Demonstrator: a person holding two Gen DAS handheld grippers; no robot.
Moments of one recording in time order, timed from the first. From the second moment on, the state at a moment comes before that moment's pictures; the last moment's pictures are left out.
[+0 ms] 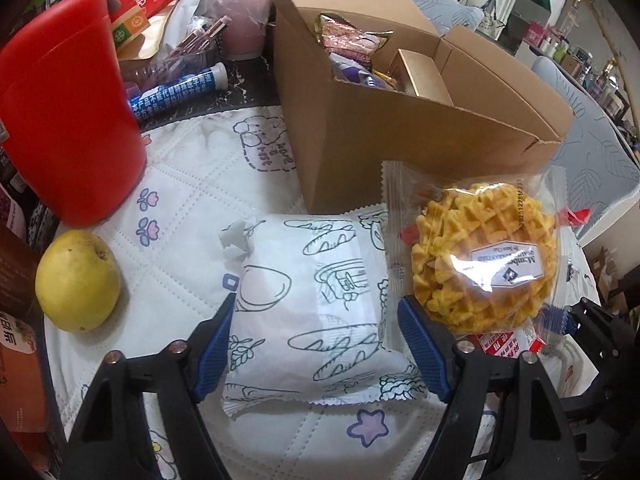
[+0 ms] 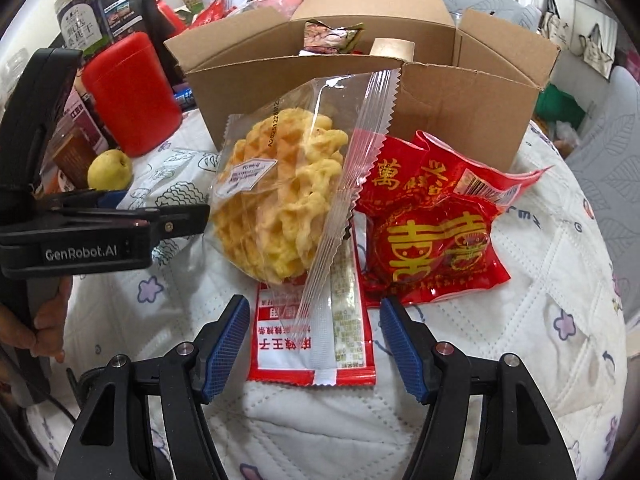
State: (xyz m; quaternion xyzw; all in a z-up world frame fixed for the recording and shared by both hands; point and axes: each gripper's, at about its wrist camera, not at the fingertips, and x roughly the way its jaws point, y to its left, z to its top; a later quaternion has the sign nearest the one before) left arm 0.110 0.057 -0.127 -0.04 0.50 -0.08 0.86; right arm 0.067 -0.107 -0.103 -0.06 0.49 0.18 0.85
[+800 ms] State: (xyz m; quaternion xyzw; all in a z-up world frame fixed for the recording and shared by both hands) left arm 0.036 0.054 -0.097 -0.04 0.49 -0.07 0.87; right arm 0.009 -0.136 -0.078 -0.05 0.47 0.18 0.86
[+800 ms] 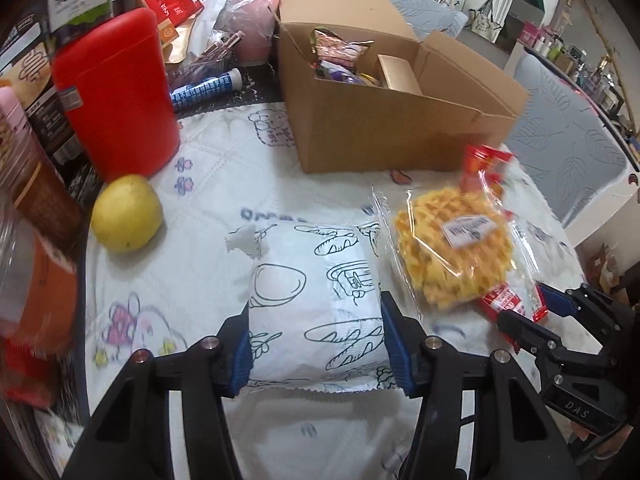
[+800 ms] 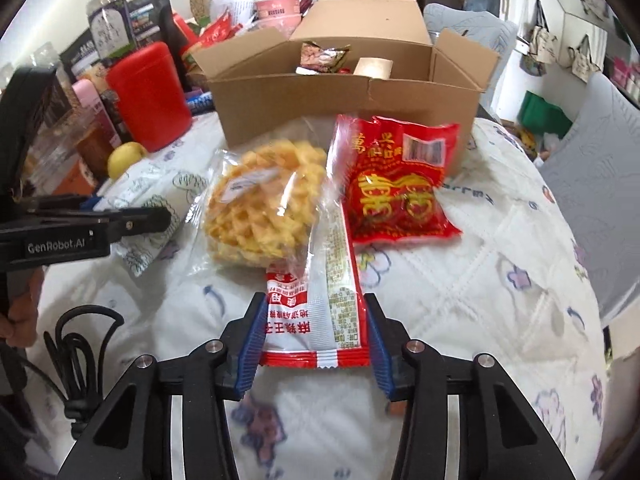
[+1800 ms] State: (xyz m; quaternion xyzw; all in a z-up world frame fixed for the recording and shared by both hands) left arm 0.010 0.031 -0.123 -0.01 0.53 -0.06 0.85; right arm -0.015 -0.135 -0.096 -0.08 0.48 0.16 0.86
